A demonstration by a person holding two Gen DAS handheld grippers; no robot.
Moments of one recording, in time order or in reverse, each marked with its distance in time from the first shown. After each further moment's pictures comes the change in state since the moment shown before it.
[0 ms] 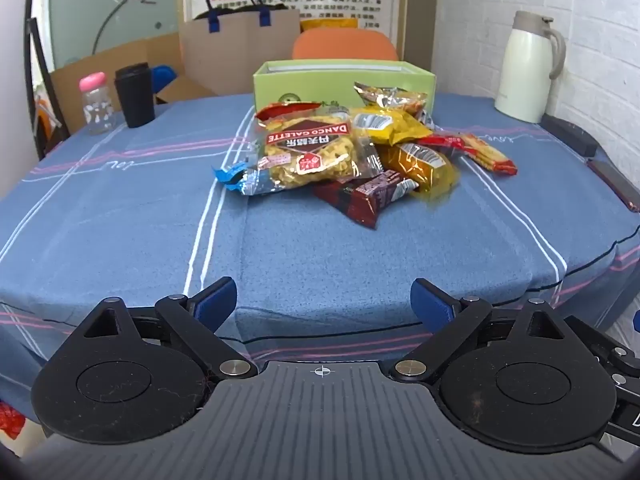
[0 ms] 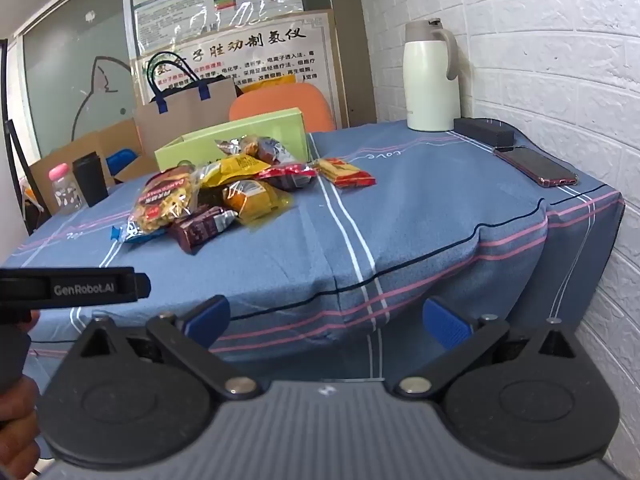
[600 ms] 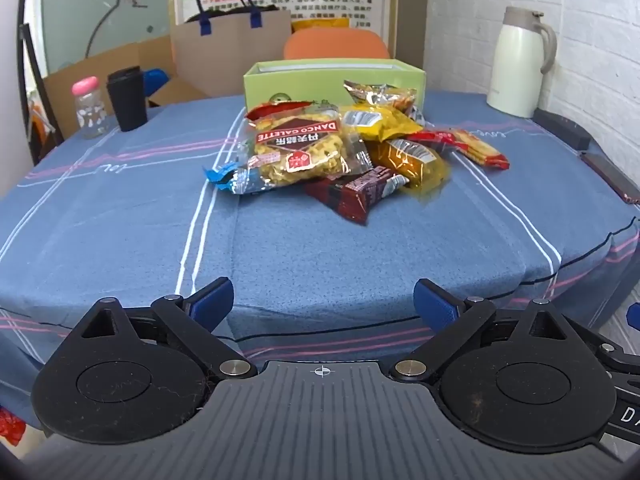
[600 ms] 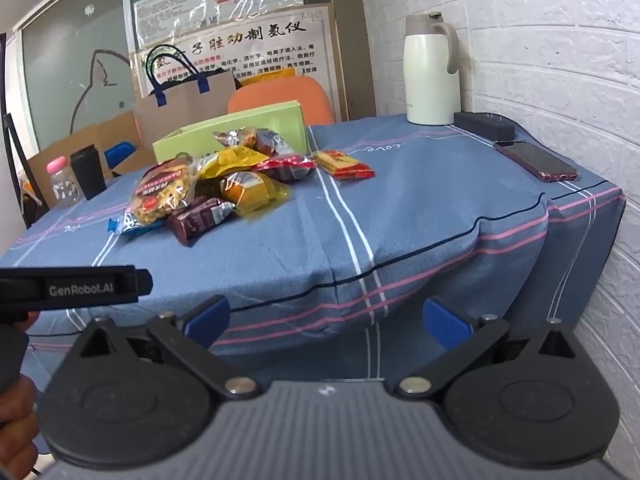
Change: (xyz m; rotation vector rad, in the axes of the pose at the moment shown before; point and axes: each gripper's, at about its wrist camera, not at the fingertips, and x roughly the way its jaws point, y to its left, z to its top) left arm 0.001 -0.005 -0.003 0.026 -0.013 -0.009; right arm 0.003 0.000 -0.002 -0.009 0.025 0.004
